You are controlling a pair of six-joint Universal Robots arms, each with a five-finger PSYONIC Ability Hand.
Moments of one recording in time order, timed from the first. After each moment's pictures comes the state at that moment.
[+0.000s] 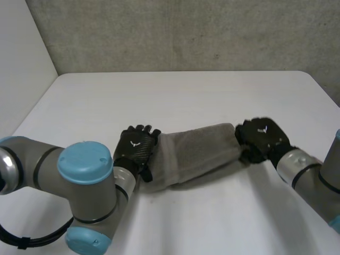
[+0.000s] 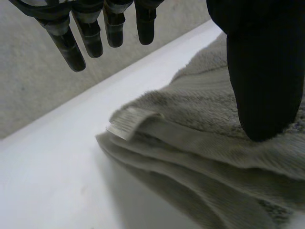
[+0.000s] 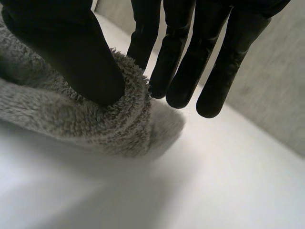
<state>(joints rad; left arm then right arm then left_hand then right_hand) 4.05 -2.11 -1.63 3.50 -1.72 3.33 1.78 -1.22 1.79 -0.34 1.17 2.77 0.18 0.17 0.17 0.17 0.02 1.04 1.17 1.19 1.20 0.92</state>
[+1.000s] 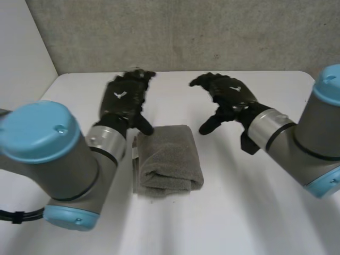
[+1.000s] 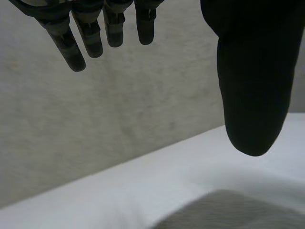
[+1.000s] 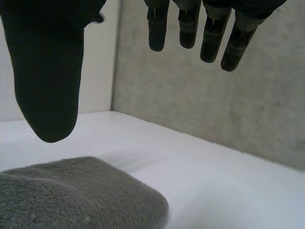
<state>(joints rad) 4.06 -1.92 -1.54 3.50 -1.72 3.10 2.00 -1.20 1.44 -0.17 1.20 3.26 0.18 0.17 0.17 0.17 0.02 0.25 0.25 0.22 0.24 0.08</state>
